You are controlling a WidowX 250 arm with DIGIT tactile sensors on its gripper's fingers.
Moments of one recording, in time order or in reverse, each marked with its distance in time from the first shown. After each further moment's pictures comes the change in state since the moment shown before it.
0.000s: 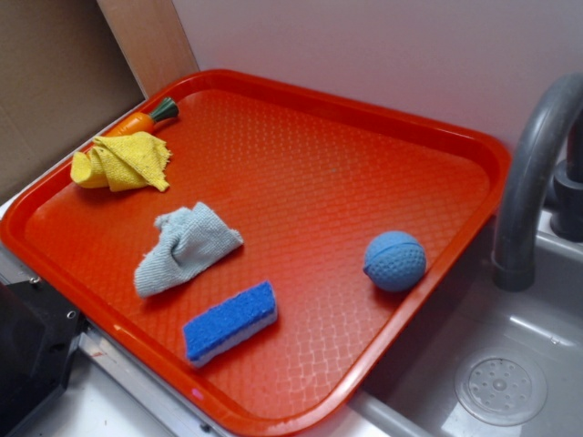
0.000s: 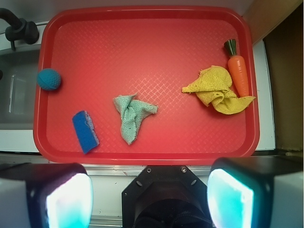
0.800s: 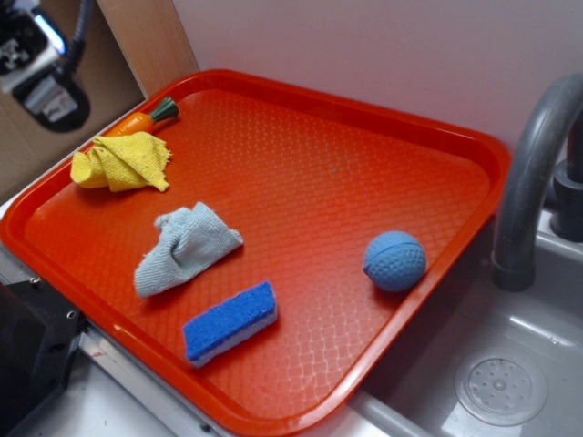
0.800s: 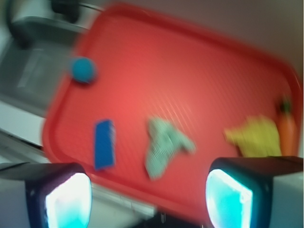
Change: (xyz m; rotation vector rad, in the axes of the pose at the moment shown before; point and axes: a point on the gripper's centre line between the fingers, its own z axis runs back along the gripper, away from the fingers) arm 0.026 -0.069 -0.039 -0.039 -0.166 -0.496
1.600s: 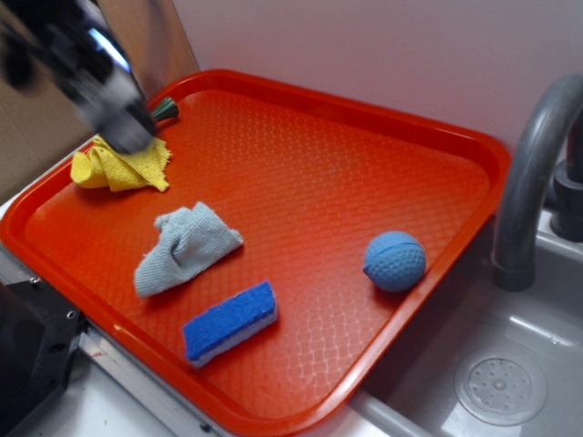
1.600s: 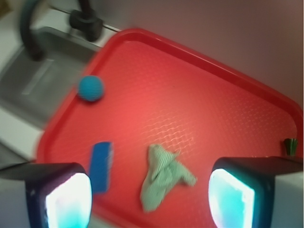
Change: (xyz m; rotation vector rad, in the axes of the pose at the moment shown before) arm 0.014 -0.020 -0.062 0.077 0.066 -0.064
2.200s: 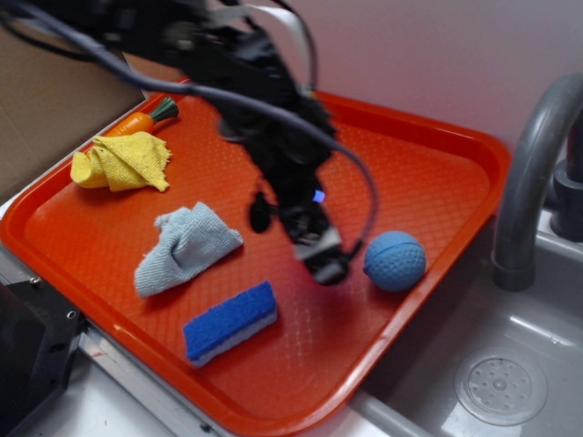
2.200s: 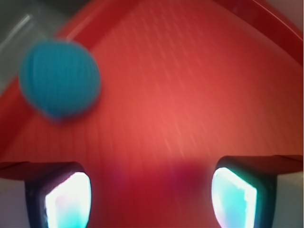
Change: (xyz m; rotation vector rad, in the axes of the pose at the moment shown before) arm 0.058 -0.026 -0.125 -0.154 -0.046 -0.142
